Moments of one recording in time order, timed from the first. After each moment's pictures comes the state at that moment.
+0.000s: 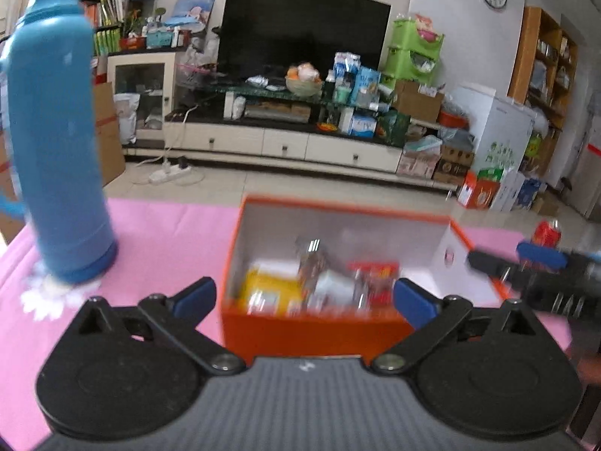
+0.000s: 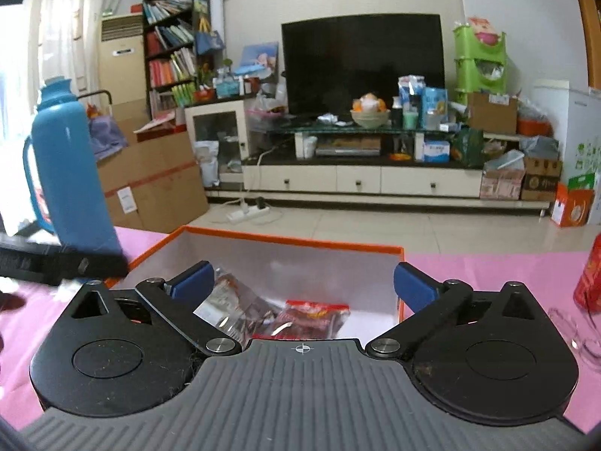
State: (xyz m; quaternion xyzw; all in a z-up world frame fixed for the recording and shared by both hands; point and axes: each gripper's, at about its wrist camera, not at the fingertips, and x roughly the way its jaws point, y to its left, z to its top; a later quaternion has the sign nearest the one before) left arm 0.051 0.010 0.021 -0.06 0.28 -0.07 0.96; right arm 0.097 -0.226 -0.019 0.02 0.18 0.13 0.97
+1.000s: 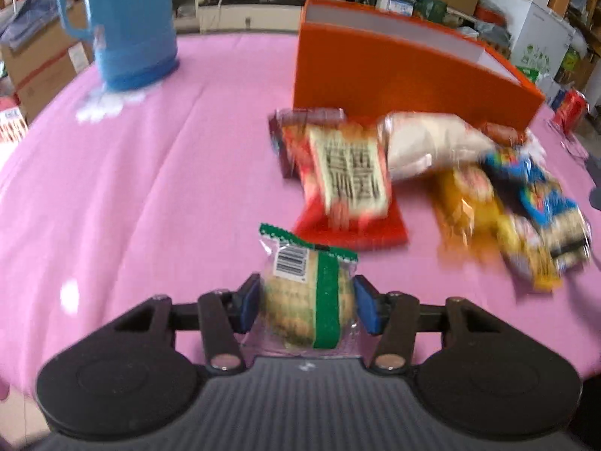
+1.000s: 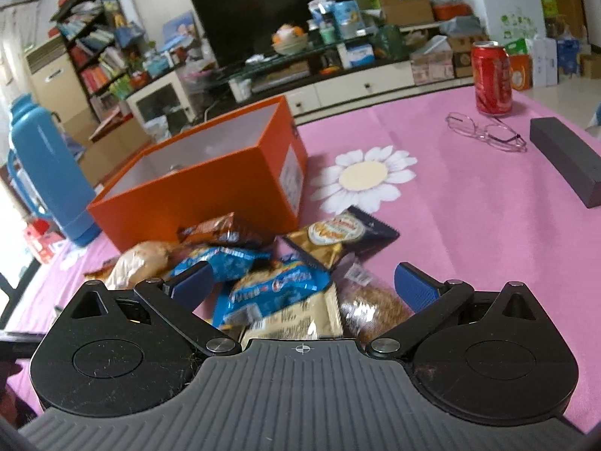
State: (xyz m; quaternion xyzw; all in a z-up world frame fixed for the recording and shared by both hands) left arm -0.066 0.040 -0.062 -0.03 0.44 -0.03 0.90; right arm -0.038 -0.322 -0.100 0.14 0.29 0.06 0.94
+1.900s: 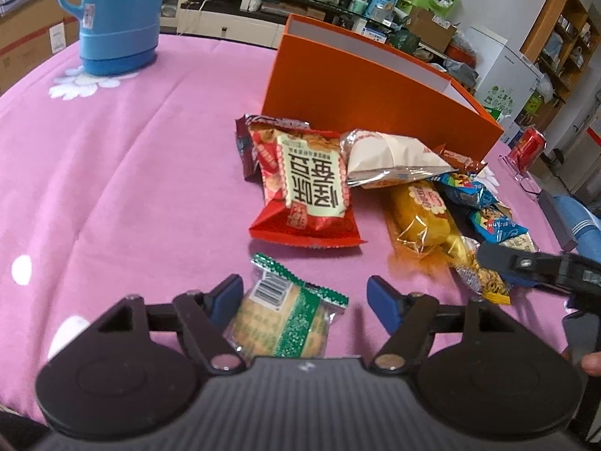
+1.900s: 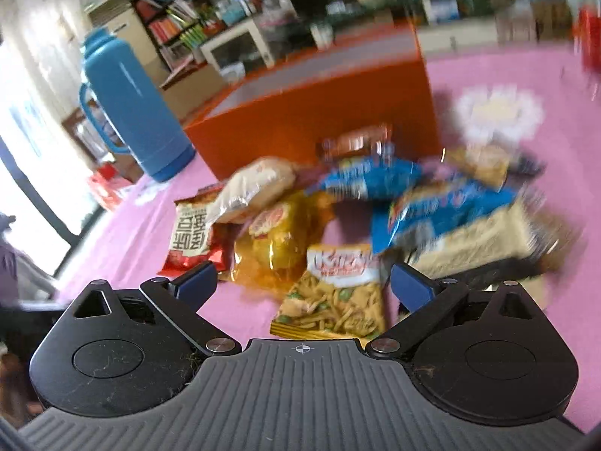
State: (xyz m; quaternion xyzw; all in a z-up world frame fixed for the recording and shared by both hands) left arm -0.071 0.048 -0.071 -0.13 0.41 -0.09 0.90; right arm -0.037 -0.241 -0.120 0.16 0.36 0.20 0.90
